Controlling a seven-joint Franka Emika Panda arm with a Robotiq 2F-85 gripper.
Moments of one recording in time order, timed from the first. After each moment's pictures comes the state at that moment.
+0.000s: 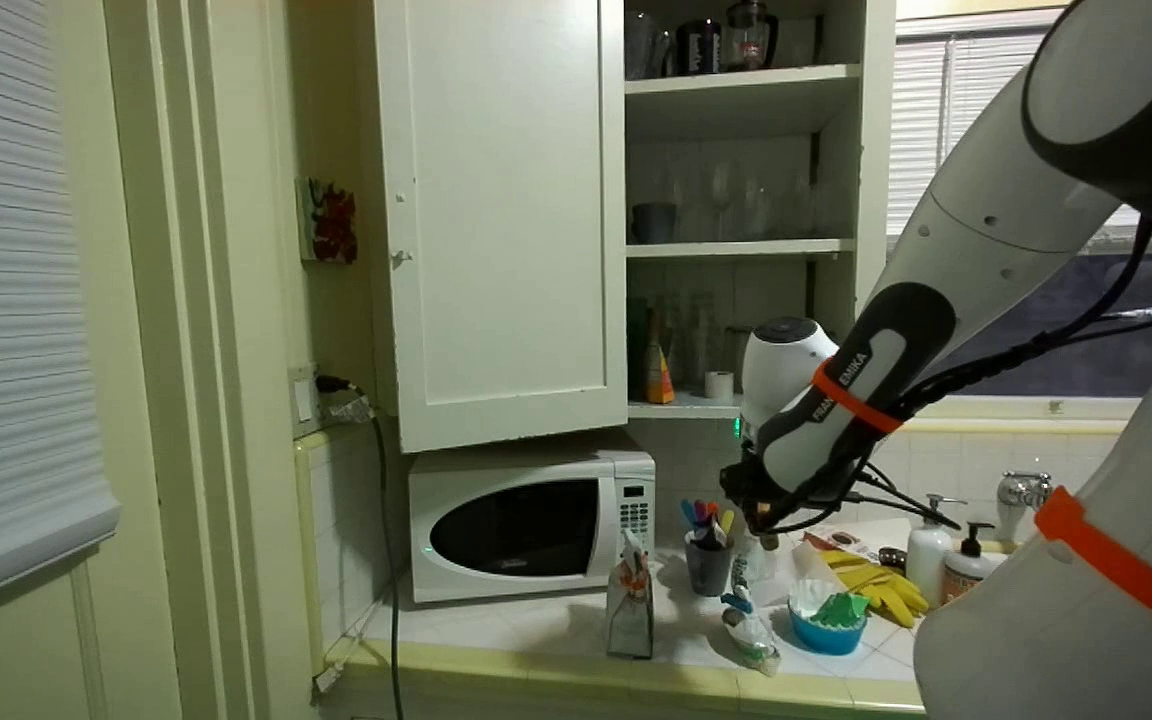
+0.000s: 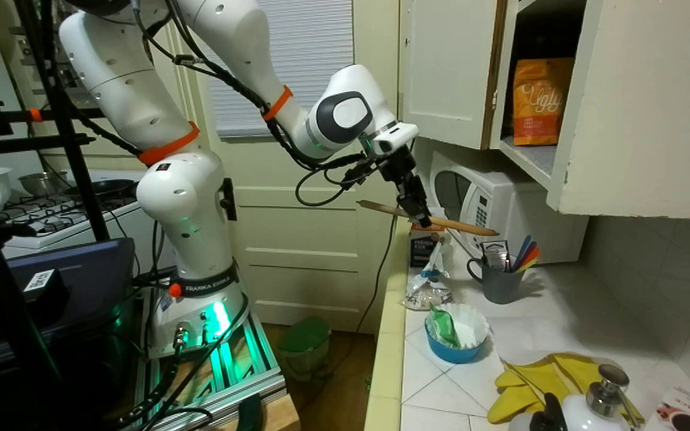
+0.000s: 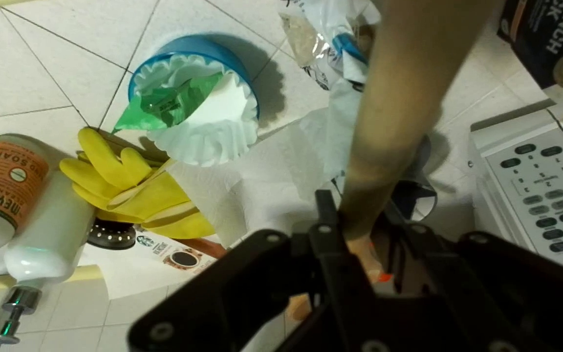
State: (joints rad) arm -0.35 -0.37 -0.12 -2.75 -0.69 2.84 0.98
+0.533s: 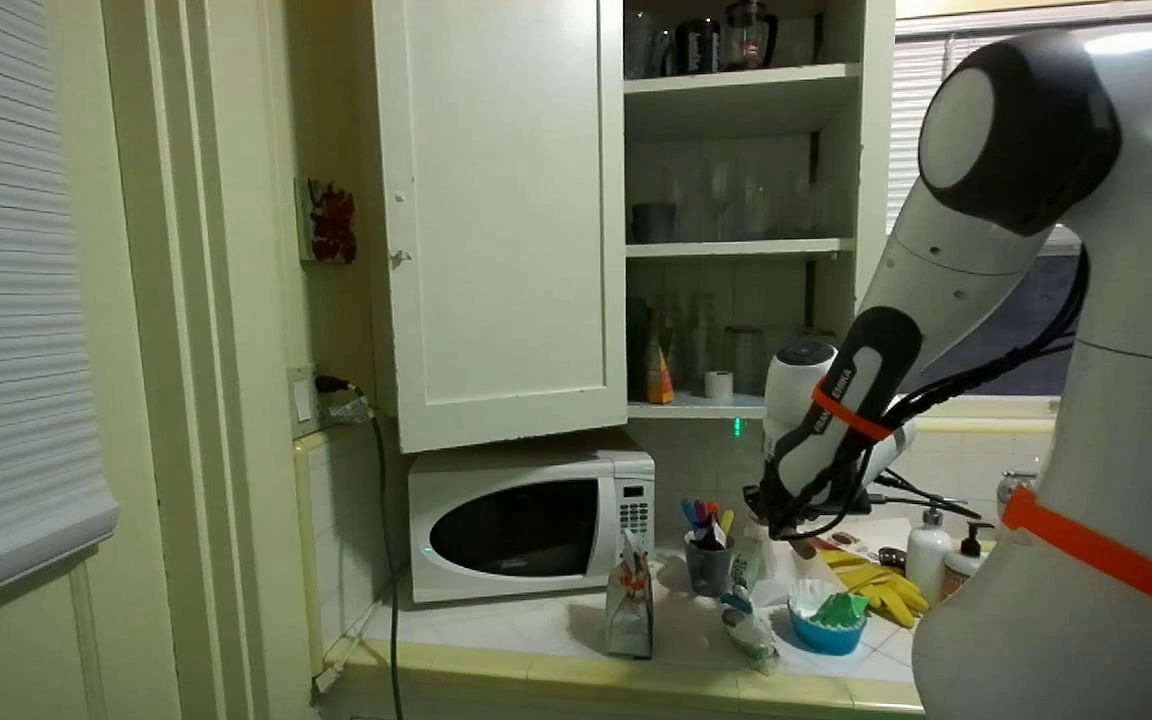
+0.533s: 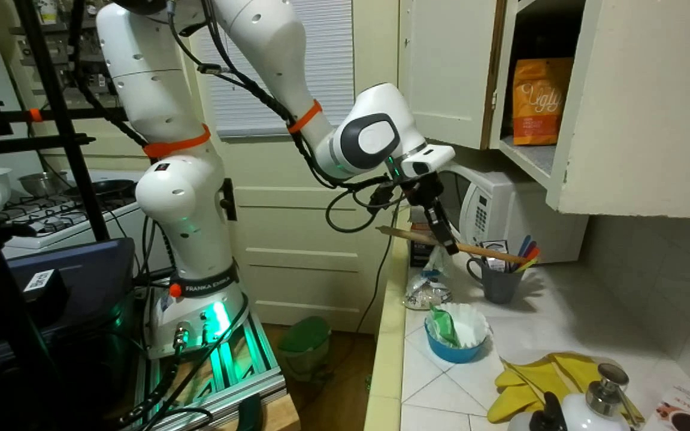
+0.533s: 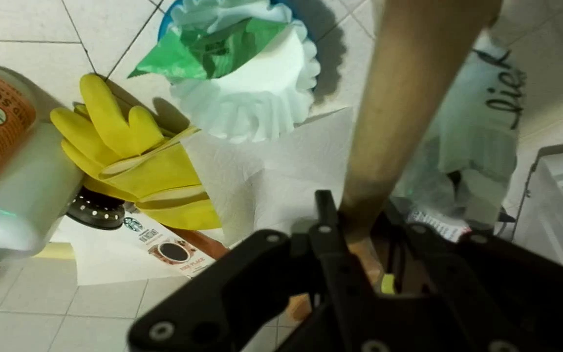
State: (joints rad) arm -0.36 -0.13 -0.24 -2.62 -0.71 2.96 0.73
